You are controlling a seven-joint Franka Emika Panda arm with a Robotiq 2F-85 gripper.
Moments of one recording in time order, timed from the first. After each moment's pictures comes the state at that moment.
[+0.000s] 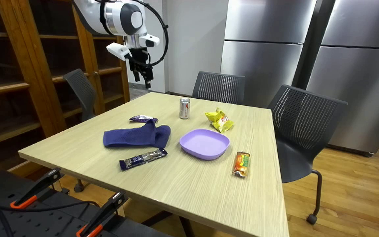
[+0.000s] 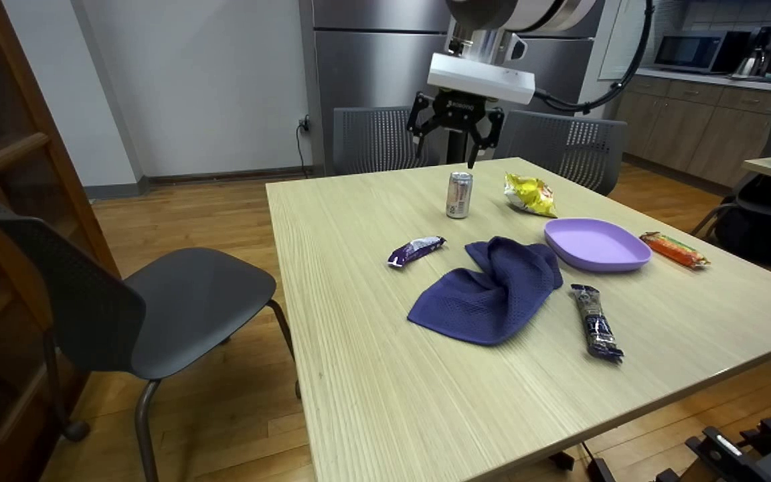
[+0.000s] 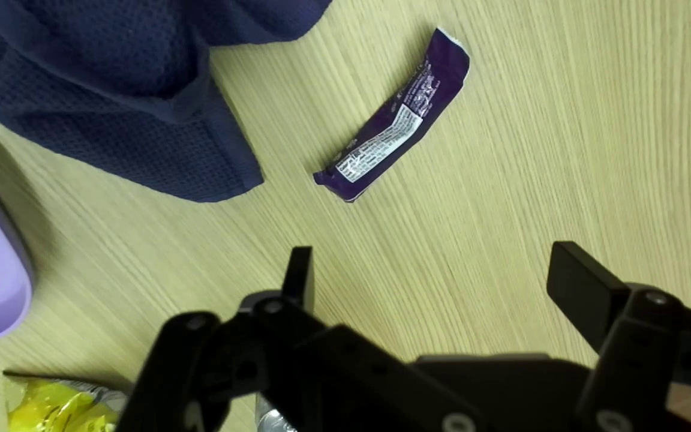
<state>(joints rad) 0.17 0.47 0.00 -1.89 0.03 2.58 0.56</state>
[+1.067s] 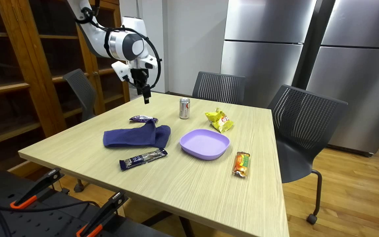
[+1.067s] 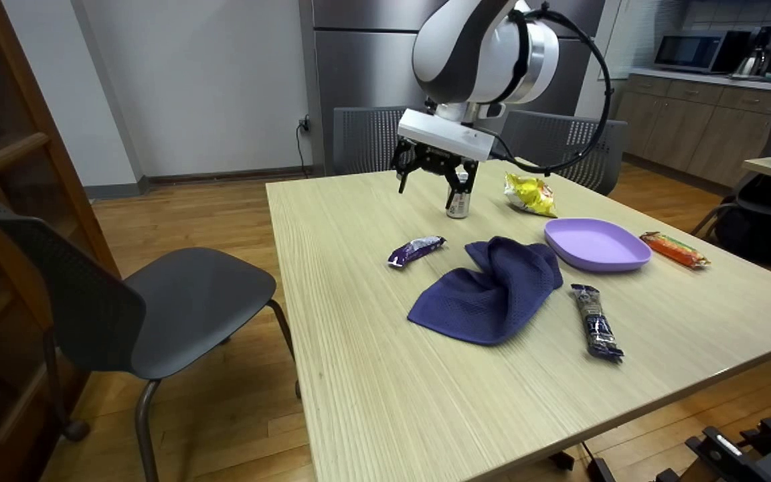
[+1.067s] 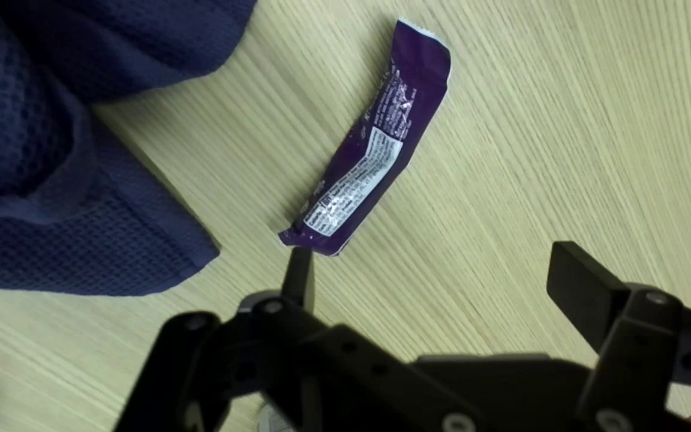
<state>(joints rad) 0.21 0.67 -0.03 -1.79 0.14 2.70 0.66</state>
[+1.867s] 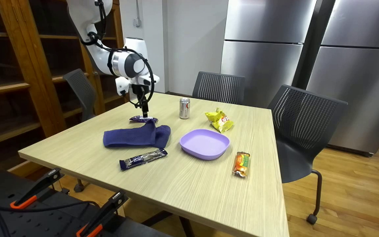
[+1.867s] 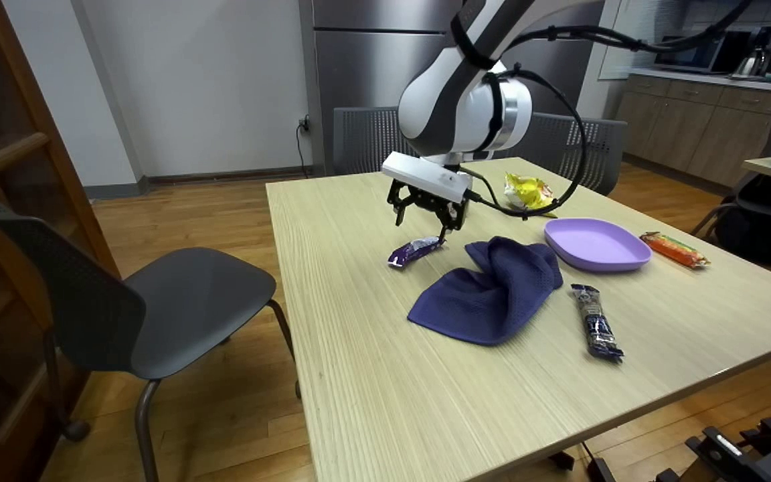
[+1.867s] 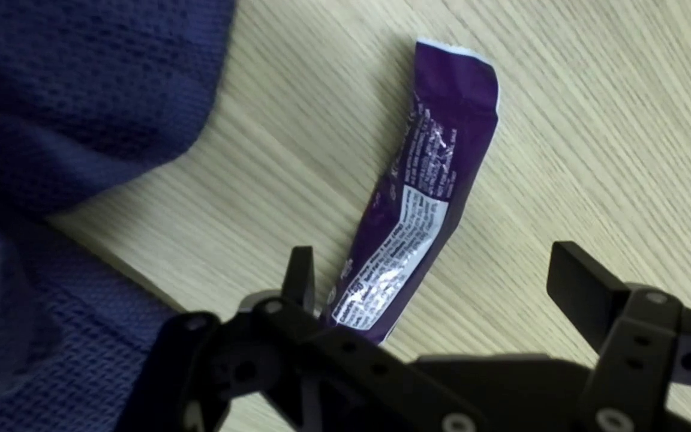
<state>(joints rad) 0.25 0.84 -0.06 -1.68 0.17 2.70 0.82</state>
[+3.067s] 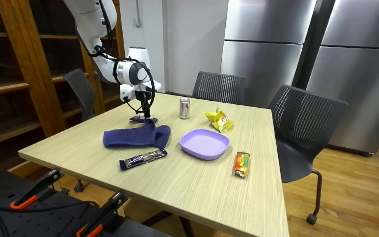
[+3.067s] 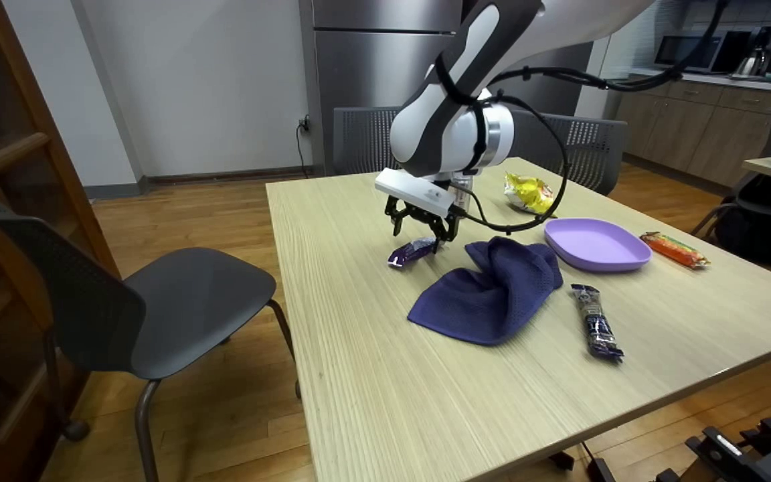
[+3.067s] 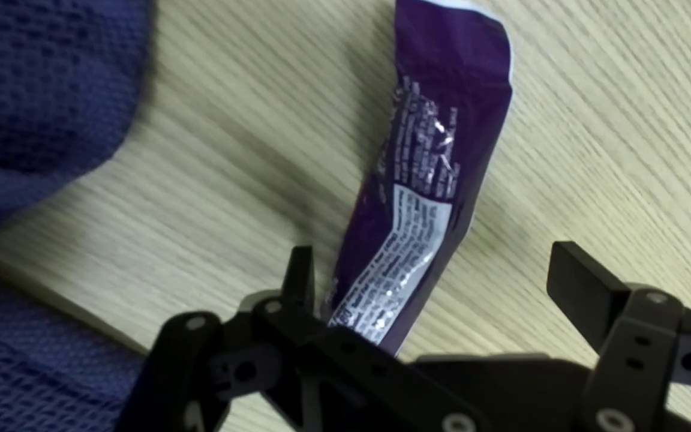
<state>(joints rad) 0.26 0.97 -0.09 -1.53 0.17 2.66 0.90</state>
